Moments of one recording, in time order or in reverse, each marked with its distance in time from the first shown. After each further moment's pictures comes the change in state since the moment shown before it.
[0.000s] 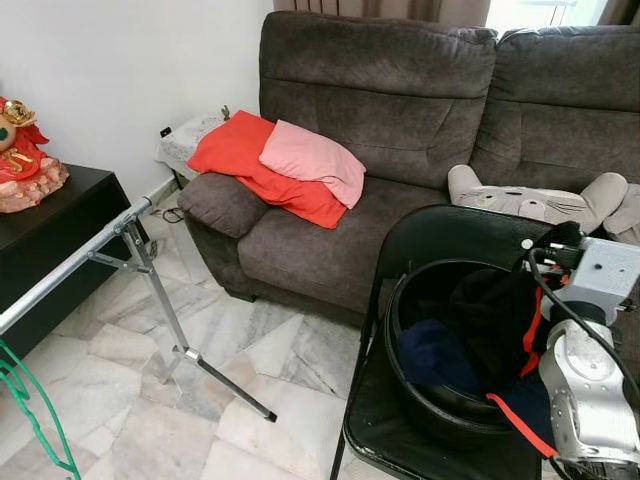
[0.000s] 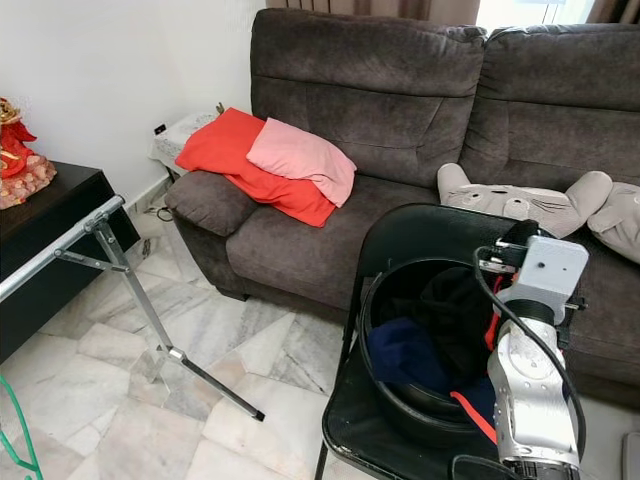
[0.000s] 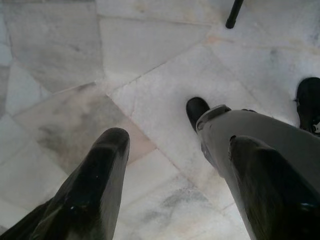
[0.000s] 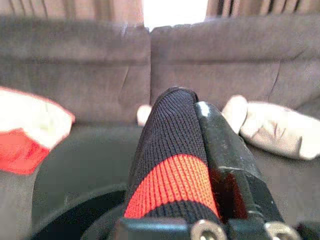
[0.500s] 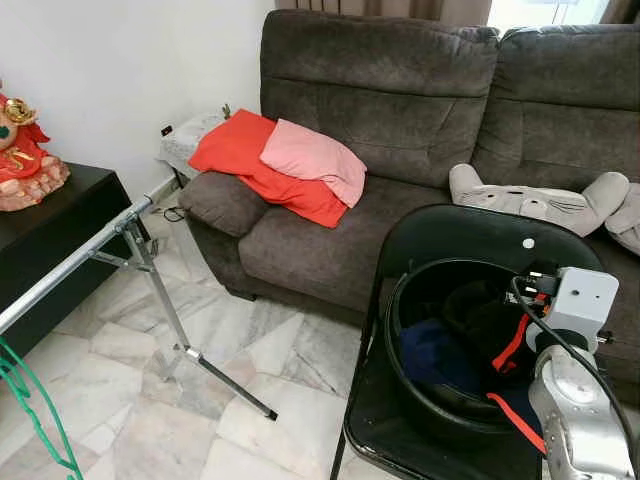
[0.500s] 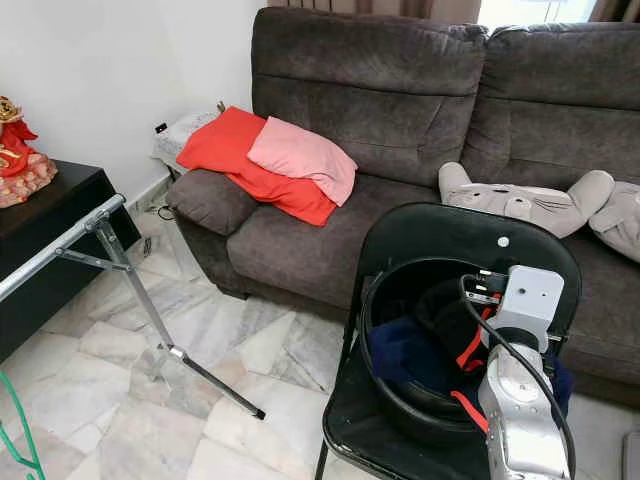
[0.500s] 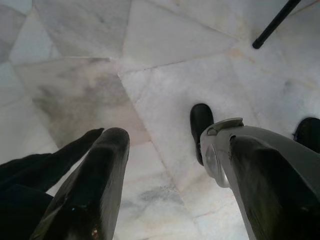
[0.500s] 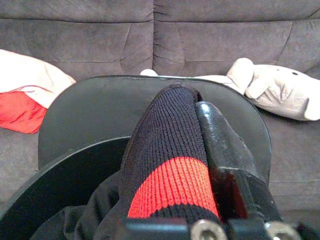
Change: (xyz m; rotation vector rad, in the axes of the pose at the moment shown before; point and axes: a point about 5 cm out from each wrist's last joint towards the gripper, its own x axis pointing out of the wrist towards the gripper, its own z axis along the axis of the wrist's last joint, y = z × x) left arm -0.004 0.023 -0.006 -0.289 0.007 0.101; right arm -0.014 0.004 -0.019 0.000 0.115 0.017
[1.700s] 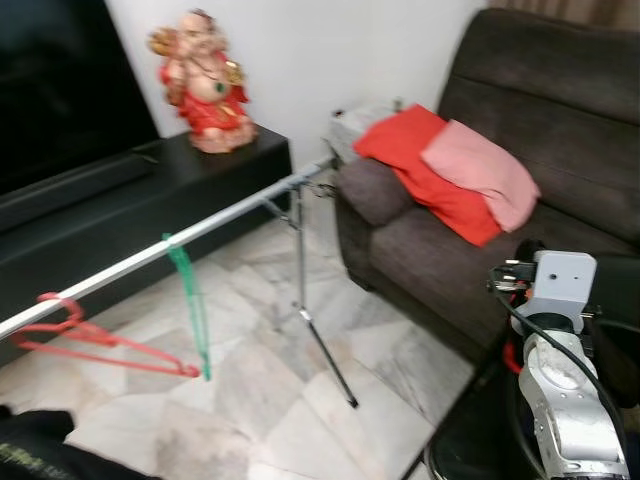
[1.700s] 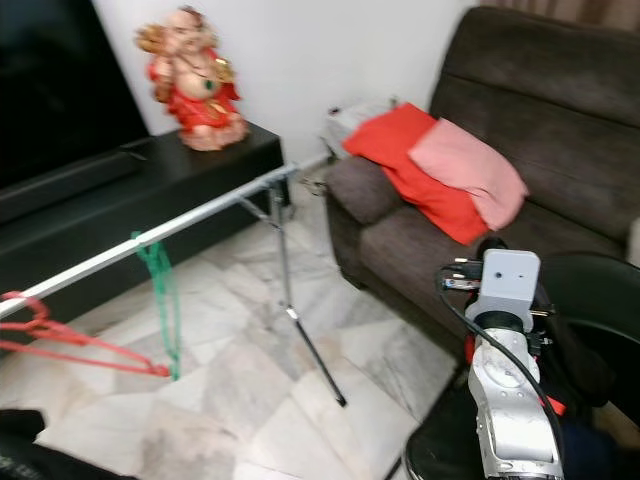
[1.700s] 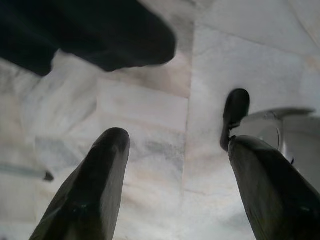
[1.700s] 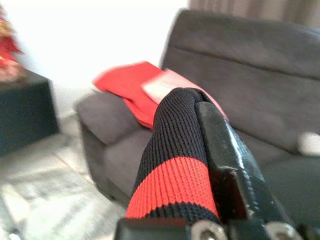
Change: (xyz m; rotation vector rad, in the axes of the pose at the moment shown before) left arm -0.006 0.029 -0.004 0.022 -0.011 0.014; right arm 0.003 0.016 0.020 -0.103 -0.111 0.083
